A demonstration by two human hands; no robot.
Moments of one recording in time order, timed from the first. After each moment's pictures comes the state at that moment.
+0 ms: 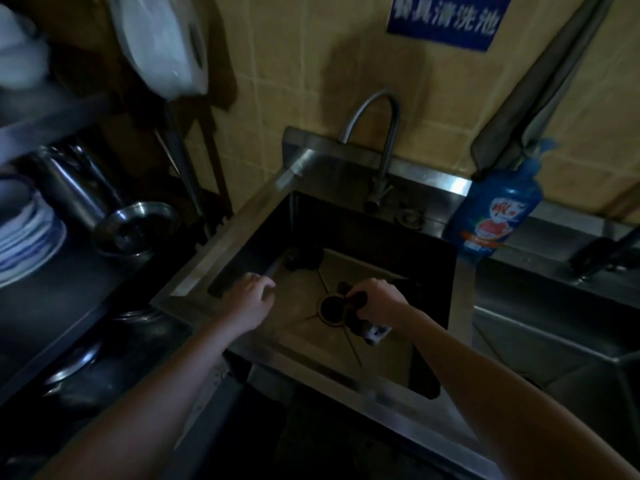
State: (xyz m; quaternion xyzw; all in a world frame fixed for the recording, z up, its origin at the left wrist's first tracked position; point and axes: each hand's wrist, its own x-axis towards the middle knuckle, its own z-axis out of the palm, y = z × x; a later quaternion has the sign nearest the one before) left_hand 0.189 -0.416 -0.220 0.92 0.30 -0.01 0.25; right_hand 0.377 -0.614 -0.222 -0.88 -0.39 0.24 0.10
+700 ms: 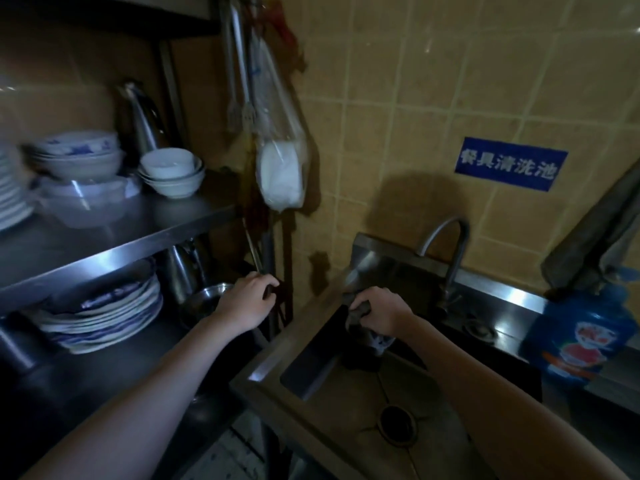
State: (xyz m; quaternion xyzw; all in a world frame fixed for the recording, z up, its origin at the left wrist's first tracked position) left_hand 0.132 -0.284 -0.075 0.92 0.34 0.13 0.15; right_hand 0.356 -0.448 -0.099 -0.83 -0.53 0.11 0.12
